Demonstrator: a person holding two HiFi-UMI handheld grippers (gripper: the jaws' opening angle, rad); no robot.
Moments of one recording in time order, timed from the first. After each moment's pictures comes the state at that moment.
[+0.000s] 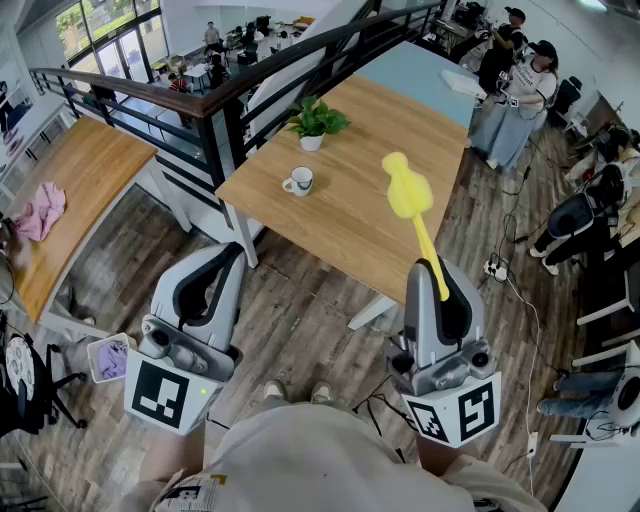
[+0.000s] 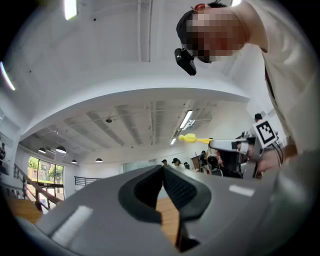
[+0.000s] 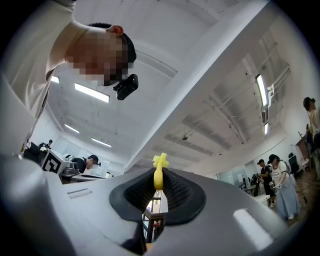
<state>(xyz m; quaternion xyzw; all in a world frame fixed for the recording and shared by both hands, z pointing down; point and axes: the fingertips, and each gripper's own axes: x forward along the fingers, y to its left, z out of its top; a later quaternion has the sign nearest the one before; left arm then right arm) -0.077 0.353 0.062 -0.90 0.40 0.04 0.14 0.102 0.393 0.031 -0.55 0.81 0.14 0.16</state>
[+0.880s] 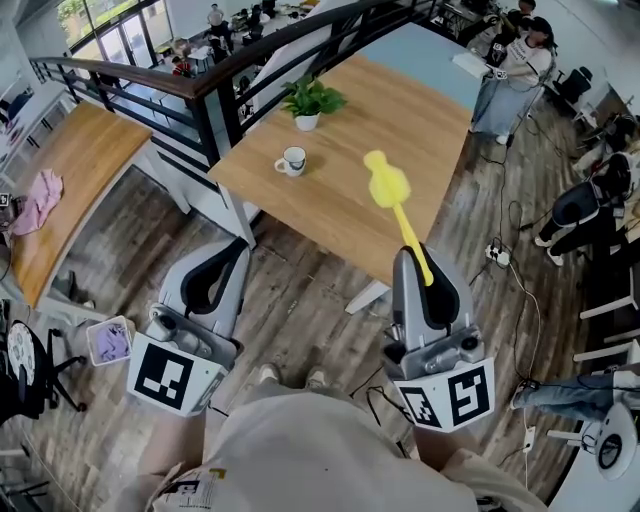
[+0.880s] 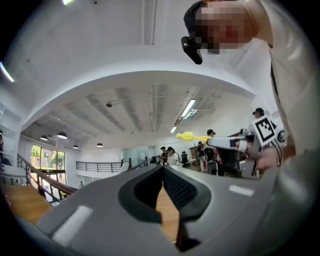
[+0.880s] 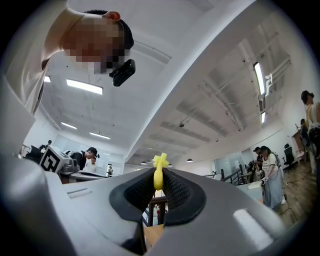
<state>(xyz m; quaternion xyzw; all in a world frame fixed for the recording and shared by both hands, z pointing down) -0.026 0.348 0.100 -0.91 0.40 0.01 0.10 0.143 0.380 0.079 -0.56 0.82 0.08 0.12</state>
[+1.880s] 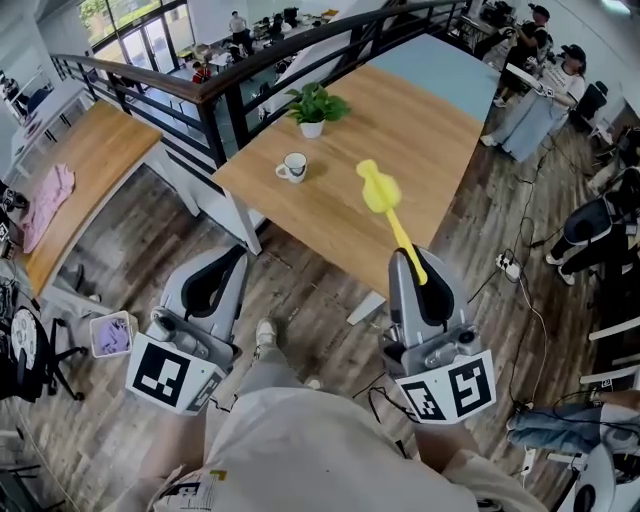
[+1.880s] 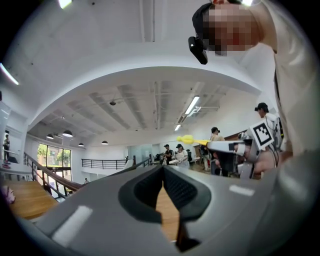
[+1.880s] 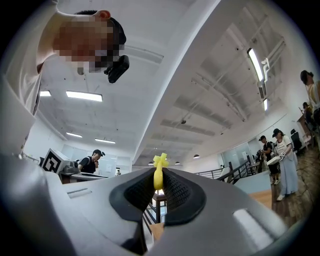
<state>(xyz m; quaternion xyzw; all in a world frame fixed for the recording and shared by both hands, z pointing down) 0.017 0.360 0.119 -0.90 0.43 -0.01 0.08 0.196 0.375 0.102 -0.52 0.84 0.05 0.13</state>
